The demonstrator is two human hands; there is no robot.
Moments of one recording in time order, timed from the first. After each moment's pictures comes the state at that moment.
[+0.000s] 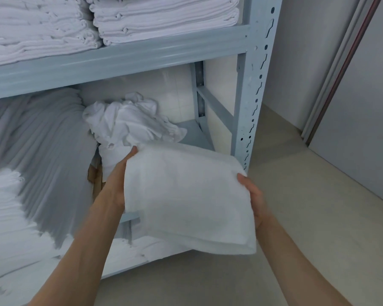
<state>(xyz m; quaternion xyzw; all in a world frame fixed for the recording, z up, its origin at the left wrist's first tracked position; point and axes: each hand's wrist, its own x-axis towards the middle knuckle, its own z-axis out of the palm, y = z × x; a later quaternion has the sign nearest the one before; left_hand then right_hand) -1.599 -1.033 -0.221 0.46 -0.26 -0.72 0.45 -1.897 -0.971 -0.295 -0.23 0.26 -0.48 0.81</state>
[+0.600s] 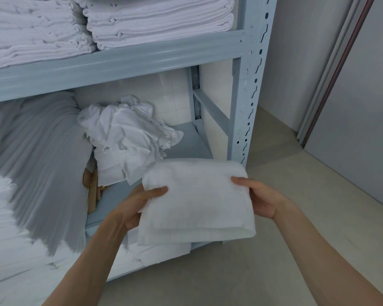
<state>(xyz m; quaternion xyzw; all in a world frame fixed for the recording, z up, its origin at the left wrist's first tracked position) -1.614 -1.015 -0.263 0.48 -0.38 -0.71 0.34 -1.941 -0.999 -0.281 -0.28 0.41 -0.40 0.77</state>
